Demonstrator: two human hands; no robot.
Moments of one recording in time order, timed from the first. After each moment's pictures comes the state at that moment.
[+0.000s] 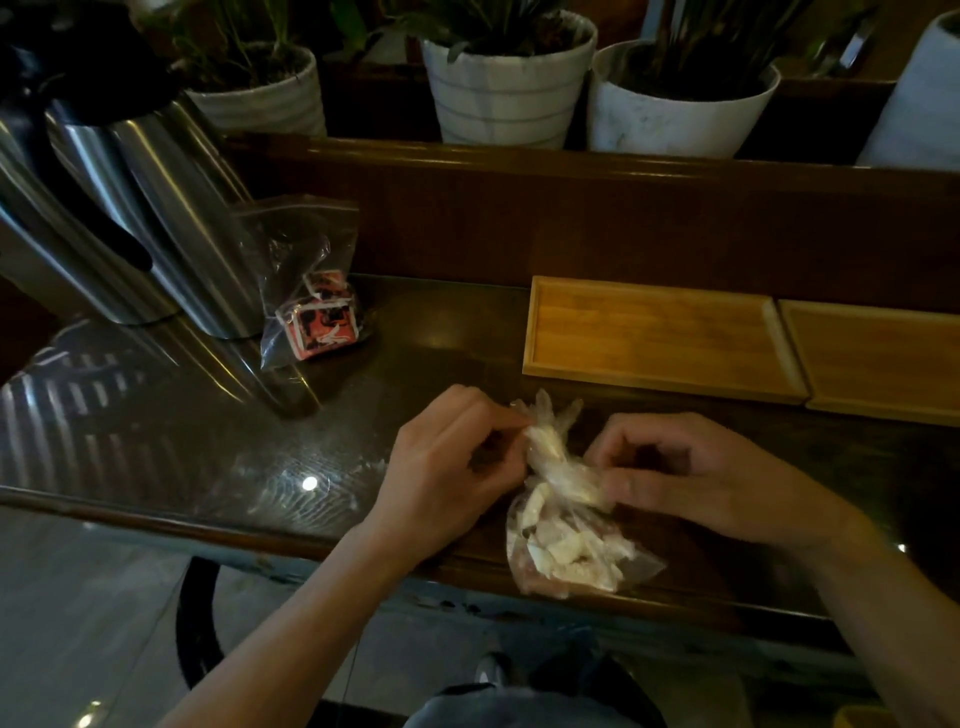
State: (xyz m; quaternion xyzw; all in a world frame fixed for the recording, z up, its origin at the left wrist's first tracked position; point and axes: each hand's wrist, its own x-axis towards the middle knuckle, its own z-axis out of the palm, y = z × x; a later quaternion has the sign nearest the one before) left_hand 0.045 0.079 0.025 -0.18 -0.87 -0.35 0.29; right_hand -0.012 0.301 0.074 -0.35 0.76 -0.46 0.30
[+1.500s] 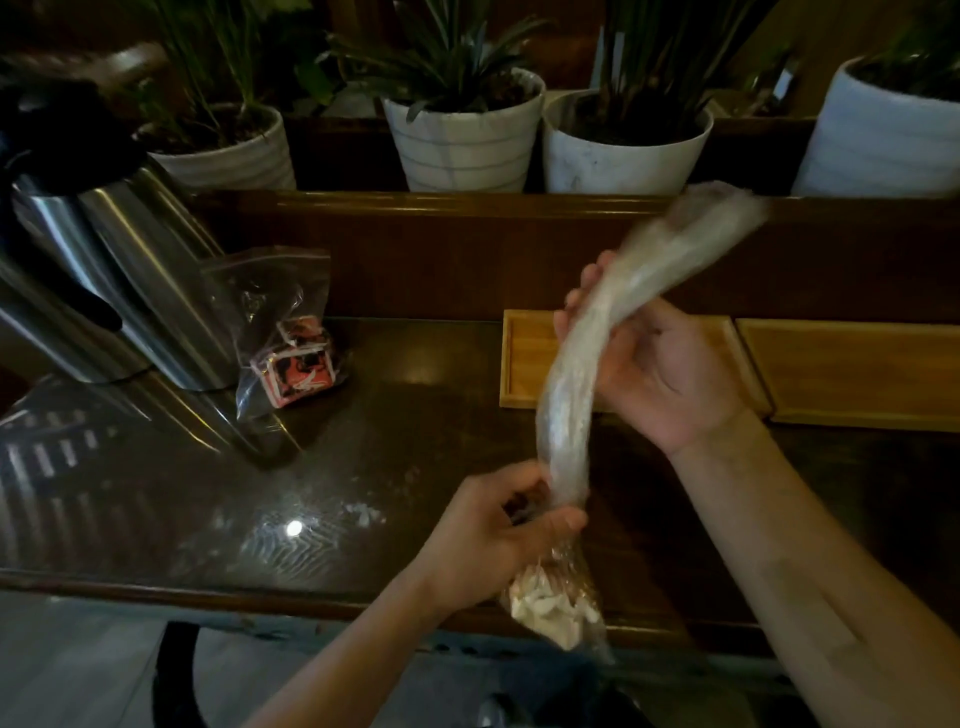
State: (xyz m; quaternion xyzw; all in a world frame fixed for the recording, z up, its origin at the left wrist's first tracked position) left_hand 0.042 0.111 0.016 -0.12 -0.75 -0.65 -0.07; right_hand -0.076 0.262 0.086 -0.04 0.26 -0.92 0.27
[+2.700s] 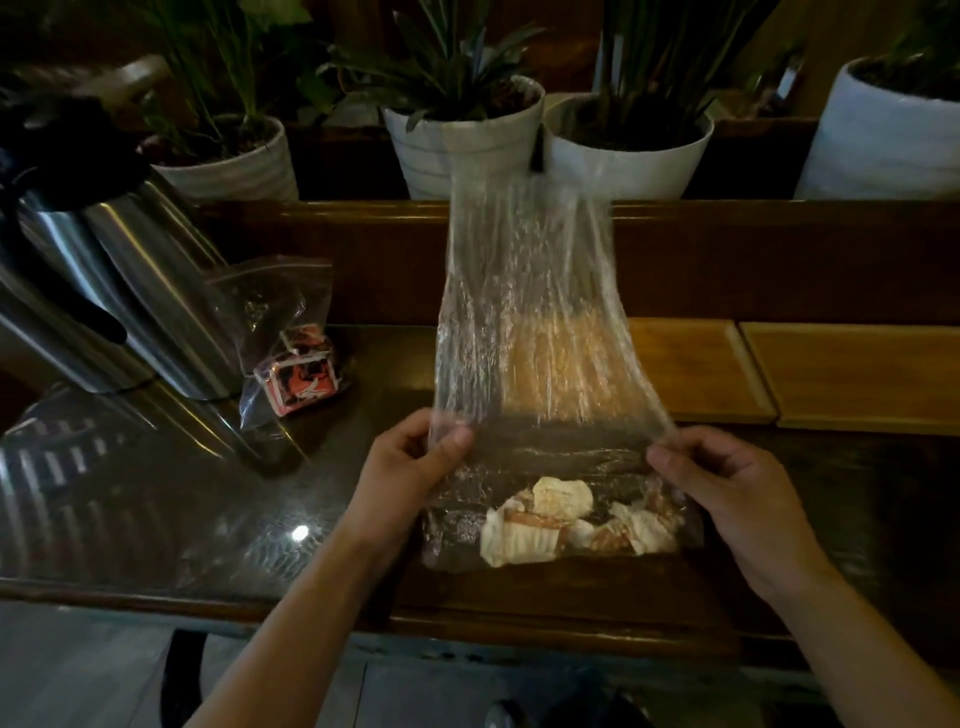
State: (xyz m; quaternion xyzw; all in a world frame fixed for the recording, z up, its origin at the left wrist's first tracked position) left_hand 0.020 0.061 0.023 0.07 -0.65 -0.76 -0.01; right_hand -0.011 0.332 0.026 -0.01 0.73 -0.68 0.06
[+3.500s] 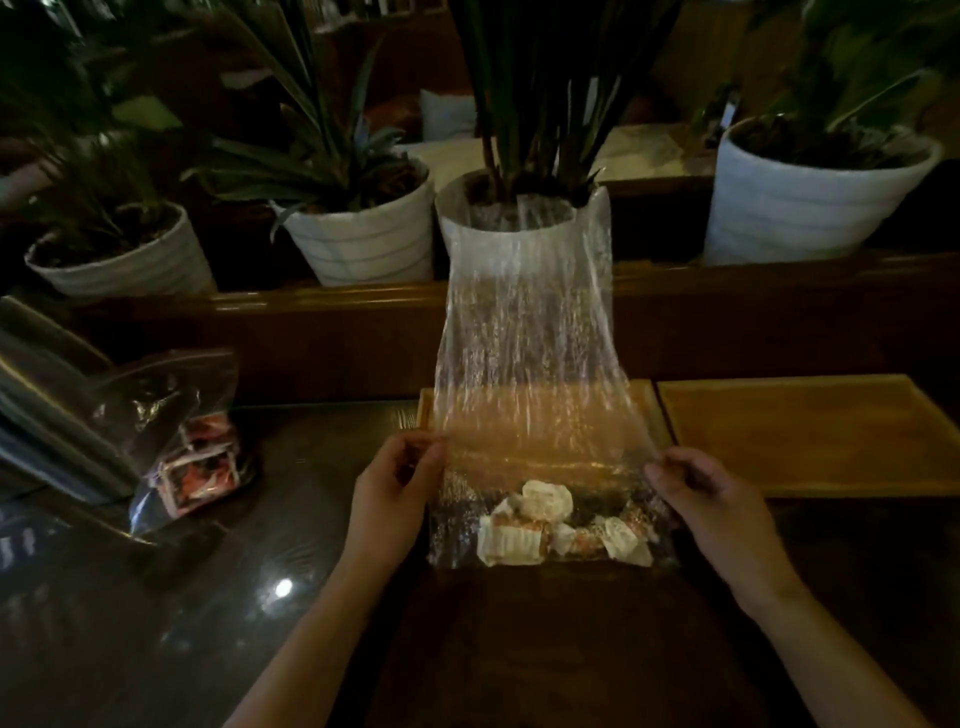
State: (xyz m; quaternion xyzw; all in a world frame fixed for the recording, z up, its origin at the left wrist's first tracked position) left_hand -0.069 0.131 0.007 0.10 -0.80 -0.58 0.10; right_hand -0.084 0.413 0.021 0.05 0.79 -0.61 0.02
